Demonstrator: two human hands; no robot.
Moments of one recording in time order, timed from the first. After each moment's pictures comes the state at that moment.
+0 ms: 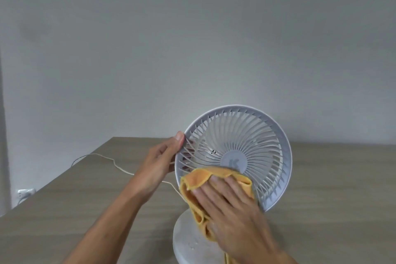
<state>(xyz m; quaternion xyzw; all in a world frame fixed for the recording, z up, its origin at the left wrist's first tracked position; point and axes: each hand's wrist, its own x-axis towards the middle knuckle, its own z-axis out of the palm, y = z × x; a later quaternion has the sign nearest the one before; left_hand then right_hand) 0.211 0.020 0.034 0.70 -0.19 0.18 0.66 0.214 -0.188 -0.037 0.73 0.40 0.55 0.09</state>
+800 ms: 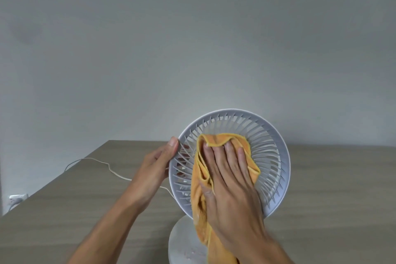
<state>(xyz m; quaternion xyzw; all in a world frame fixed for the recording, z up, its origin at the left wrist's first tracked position) 0.212 0.017 0.034 0.69 -0.19 0.19 0.67 0.204 -0.165 0.010 0.79 0.31 0.51 -0.12</state>
